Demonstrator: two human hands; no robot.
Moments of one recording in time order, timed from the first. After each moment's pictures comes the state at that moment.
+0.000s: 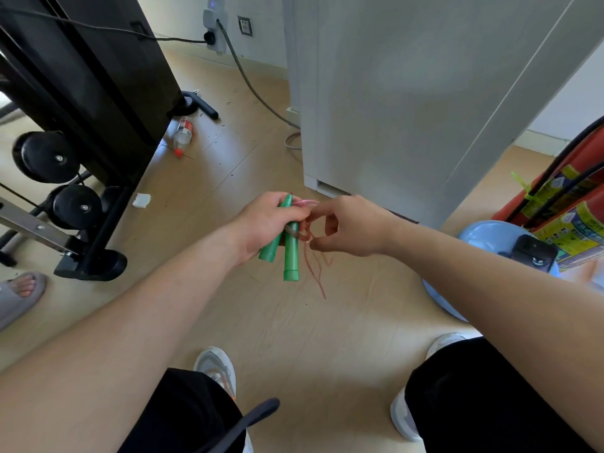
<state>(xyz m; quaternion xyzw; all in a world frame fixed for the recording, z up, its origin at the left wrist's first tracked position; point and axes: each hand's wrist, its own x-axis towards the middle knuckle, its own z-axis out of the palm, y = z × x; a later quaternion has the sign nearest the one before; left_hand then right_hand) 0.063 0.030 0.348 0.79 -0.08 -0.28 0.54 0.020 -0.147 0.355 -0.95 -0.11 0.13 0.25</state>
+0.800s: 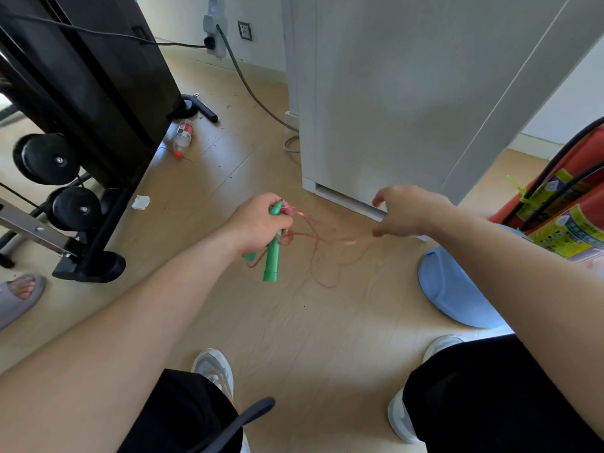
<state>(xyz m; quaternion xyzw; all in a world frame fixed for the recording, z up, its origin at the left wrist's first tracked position) 0.071 0.037 0.340 0.90 -0.09 -0.19 0.39 0.025 -0.217 0.358 -0.97 0.10 0.20 0.08</state>
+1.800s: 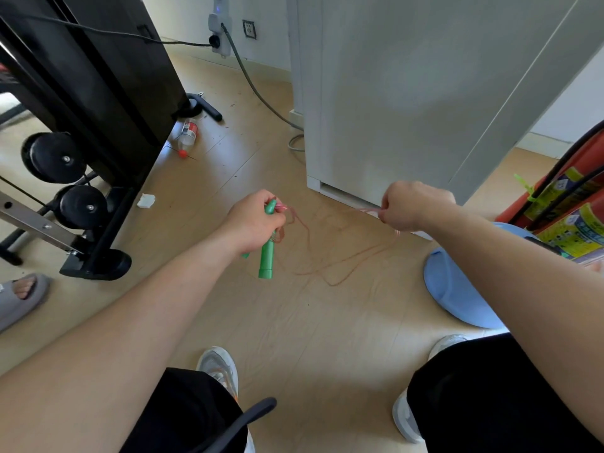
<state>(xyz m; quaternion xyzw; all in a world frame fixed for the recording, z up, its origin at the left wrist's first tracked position) 0.075 0.051 0.334 0.92 -0.08 -0.14 0.37 0.037 -0.214 0.346 -0.97 0.15 0.16 0.05</state>
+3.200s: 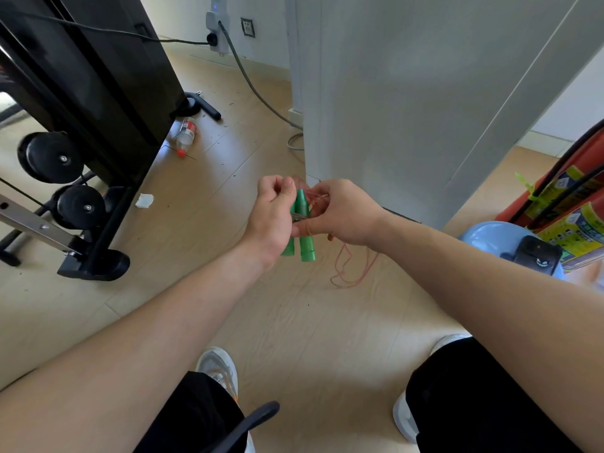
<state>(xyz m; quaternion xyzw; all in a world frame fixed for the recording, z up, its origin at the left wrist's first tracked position) 0.047 0.007 0.340 0.71 0.00 -0.07 0.70 0.026 -0.126 0.365 -0.85 0.01 0.11 0.51</state>
